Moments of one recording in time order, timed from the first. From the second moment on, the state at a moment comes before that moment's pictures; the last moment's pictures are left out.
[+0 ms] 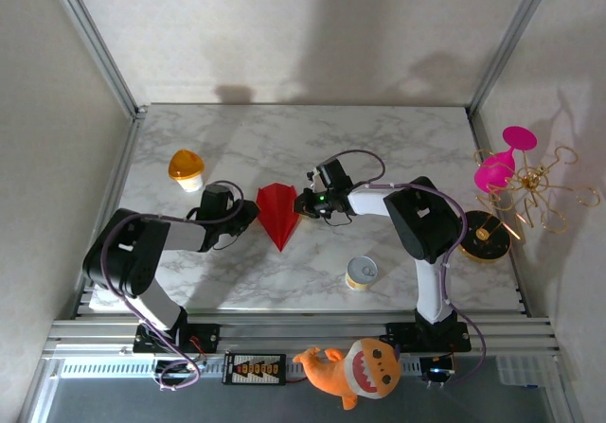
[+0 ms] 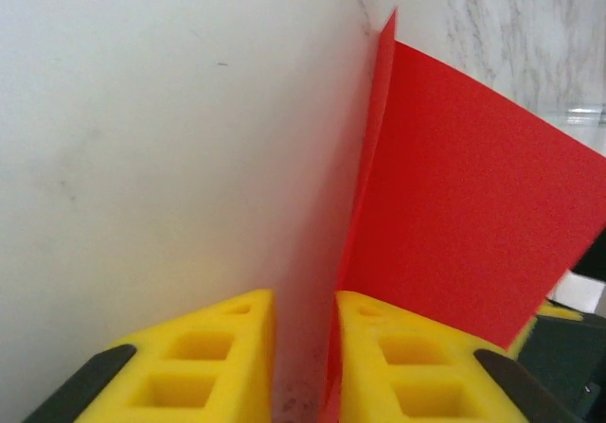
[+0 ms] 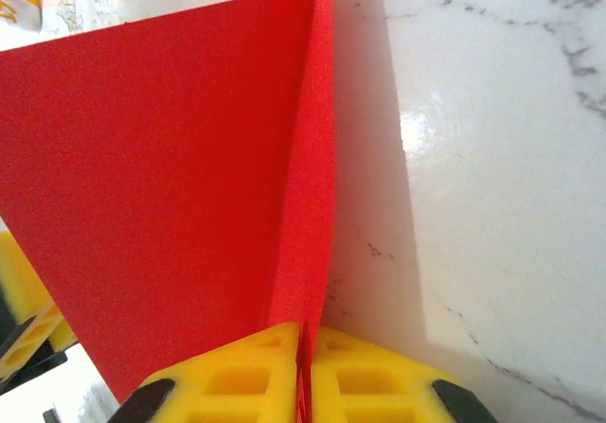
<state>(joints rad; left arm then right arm) -0.28 1.63 0.53 0.37 0.31 -1.08 0.61 2.03 1.14 0.00 -0.53 0.70</state>
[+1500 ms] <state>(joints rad) -0.53 1.61 0.73 0.03 0.27 -0.92 0.61 2.03 1.14 0.00 -0.53 0.70</state>
